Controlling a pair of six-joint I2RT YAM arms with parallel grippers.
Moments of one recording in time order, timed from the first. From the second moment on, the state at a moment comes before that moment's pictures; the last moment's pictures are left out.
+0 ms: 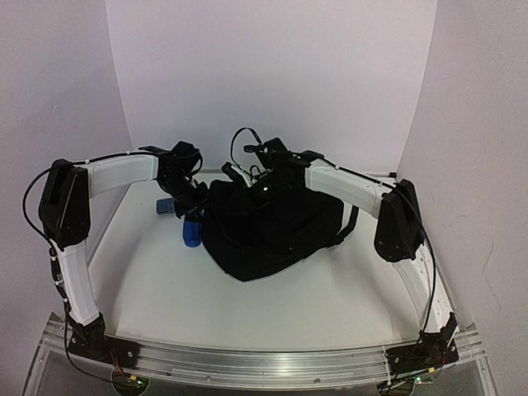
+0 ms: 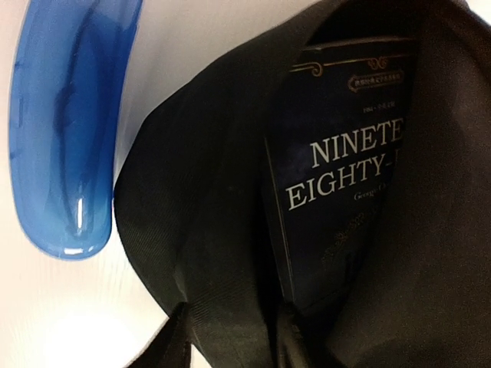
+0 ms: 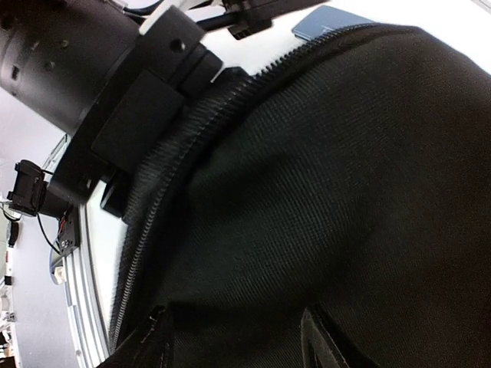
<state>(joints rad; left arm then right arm) -0.49 1.92 1.57 -0.80 0.32 -0.89 0.77 2.41 2.27 -0.71 -0.62 0.01</state>
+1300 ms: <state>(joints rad) -0.49 2.00 1.70 -0.96 0.26 -0.84 0.79 2.47 2.22 -0.59 -0.43 -0.04</state>
